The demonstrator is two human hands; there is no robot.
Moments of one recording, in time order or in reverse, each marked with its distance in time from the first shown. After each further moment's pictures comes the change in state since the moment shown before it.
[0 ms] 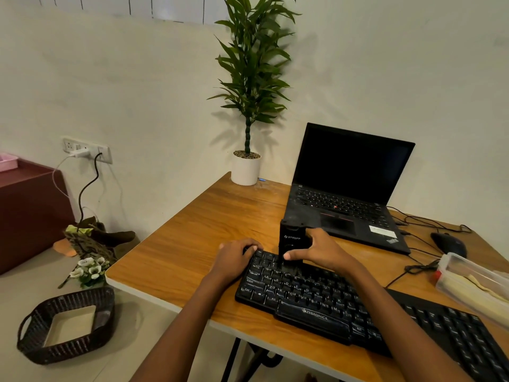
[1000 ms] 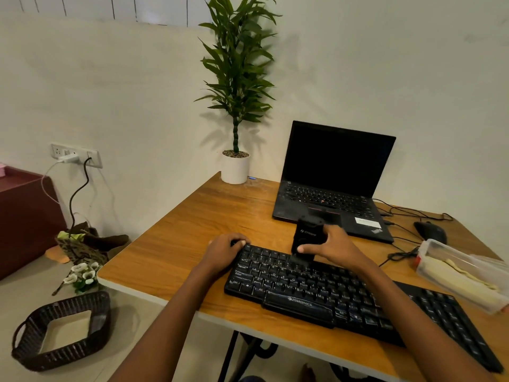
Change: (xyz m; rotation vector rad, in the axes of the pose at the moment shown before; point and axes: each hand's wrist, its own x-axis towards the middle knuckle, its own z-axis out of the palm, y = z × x) left_hand 0.004 0.004 -0.003 -0.099 -0.048 -0.025; right_hand -0.039 0.021 -0.031 0.022 0.157 0.083
